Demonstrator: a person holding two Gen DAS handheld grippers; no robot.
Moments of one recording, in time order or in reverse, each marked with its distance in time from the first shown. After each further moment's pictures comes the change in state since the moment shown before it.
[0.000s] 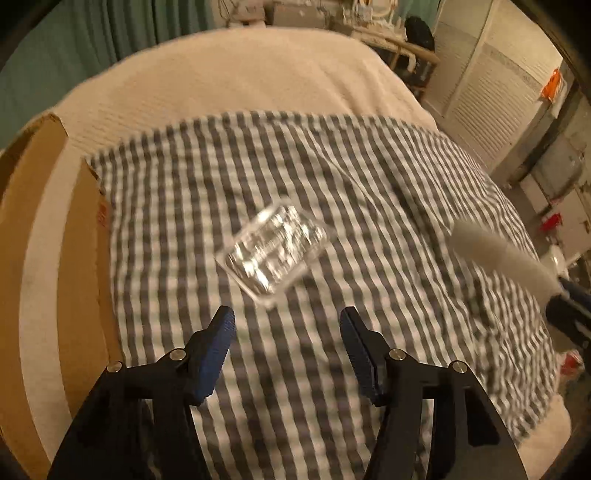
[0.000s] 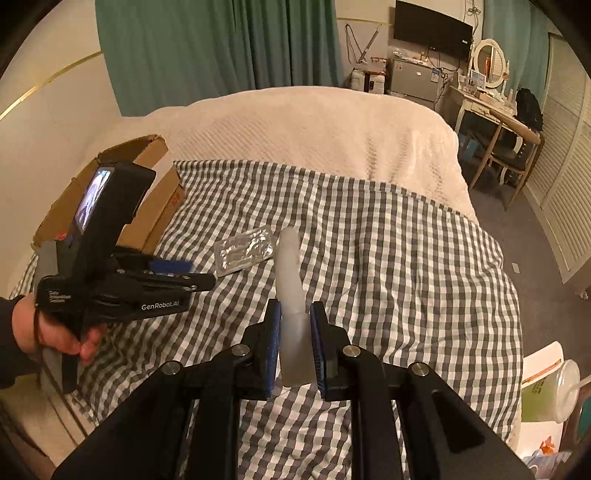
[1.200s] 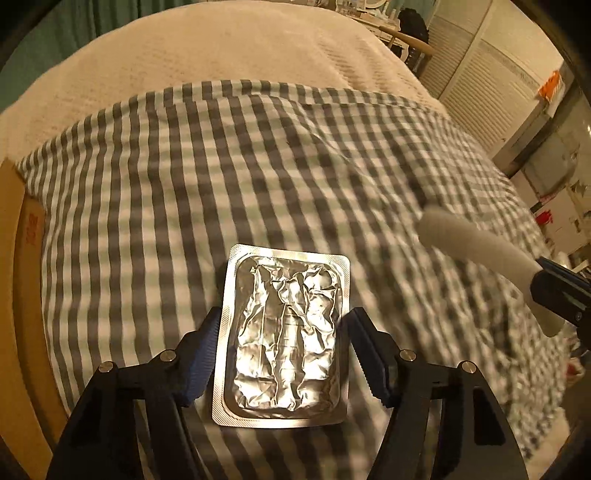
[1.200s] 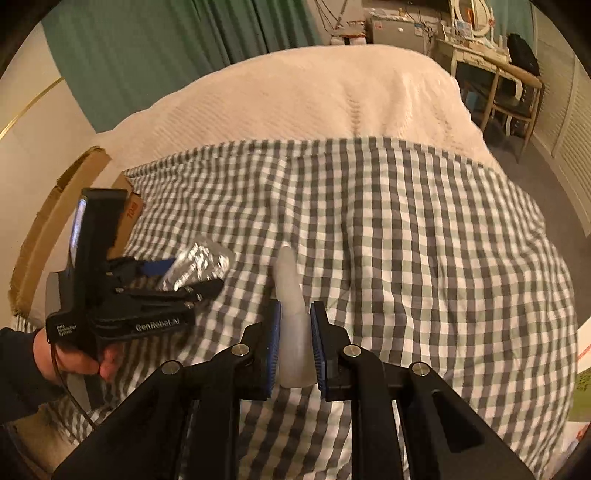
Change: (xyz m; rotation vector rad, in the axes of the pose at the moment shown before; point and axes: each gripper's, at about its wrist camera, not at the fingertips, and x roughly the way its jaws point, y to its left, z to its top) left arm 0.053 0.000 -0.001 -0.012 0.062 -0.094; right arm 0.089 -0.047 0.011 0.144 0.068 0.064
